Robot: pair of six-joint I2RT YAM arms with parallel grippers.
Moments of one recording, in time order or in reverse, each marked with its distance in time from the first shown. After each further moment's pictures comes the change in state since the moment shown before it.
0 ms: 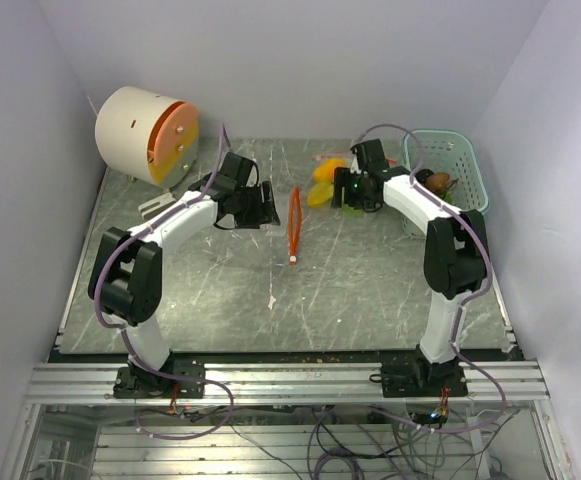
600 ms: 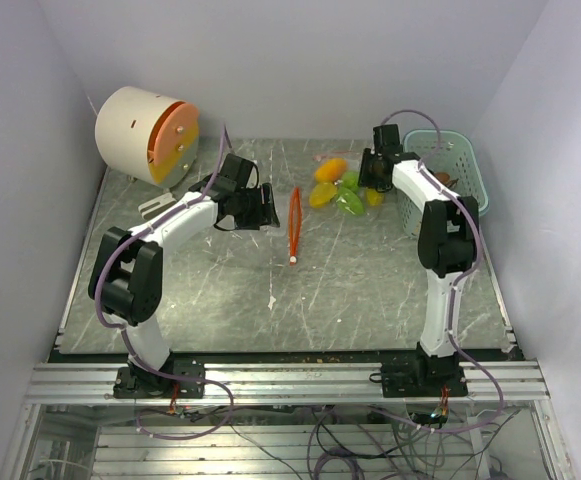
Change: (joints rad) left arm 0.000 0.003 -0.013 0.010 0.008 0.017; right arm -0.127 0.205 0.270 0.012 0.115 -0.002
